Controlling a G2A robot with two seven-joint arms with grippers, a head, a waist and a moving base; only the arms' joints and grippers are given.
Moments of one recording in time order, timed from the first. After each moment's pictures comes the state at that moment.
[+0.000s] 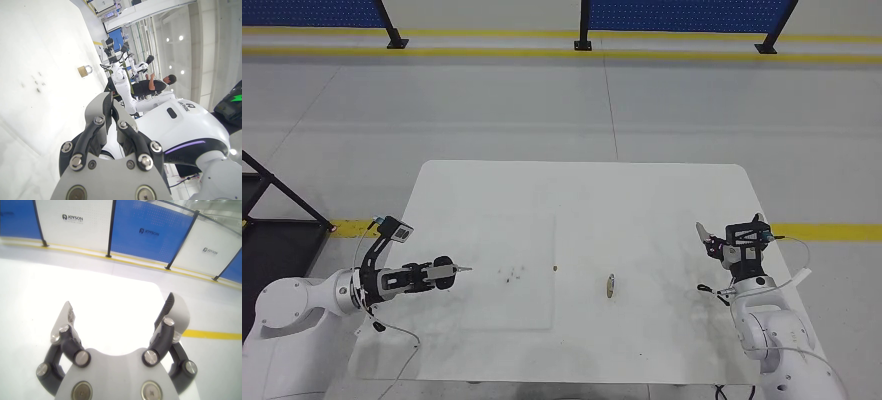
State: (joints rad) left arm 1.57 -1.01 -1.83 -1.61 -0.55 -0.27 -1.54; right arm -1.73 -1.15 1.60 -1.80 -1.33 0.00 0.00
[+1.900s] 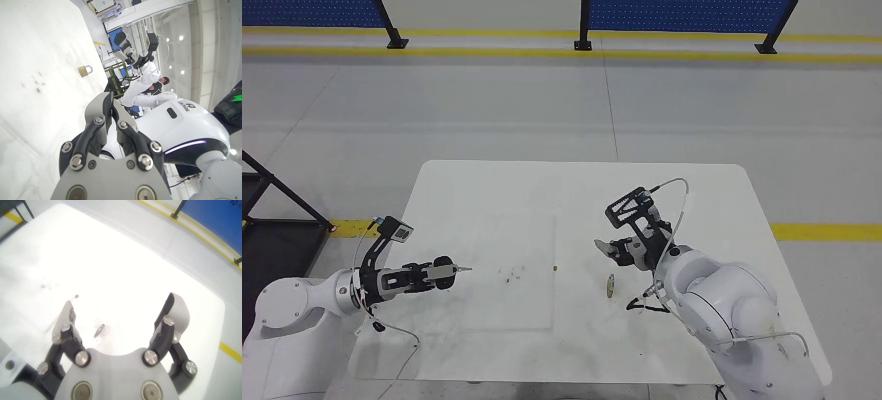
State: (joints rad) left arm 1.57 -1.01 -1.83 -1.61 -0.55 -0.27 -1.54; right arm -1.36 -1.19 1.17 -2.27 -1.26 0.01 1.15
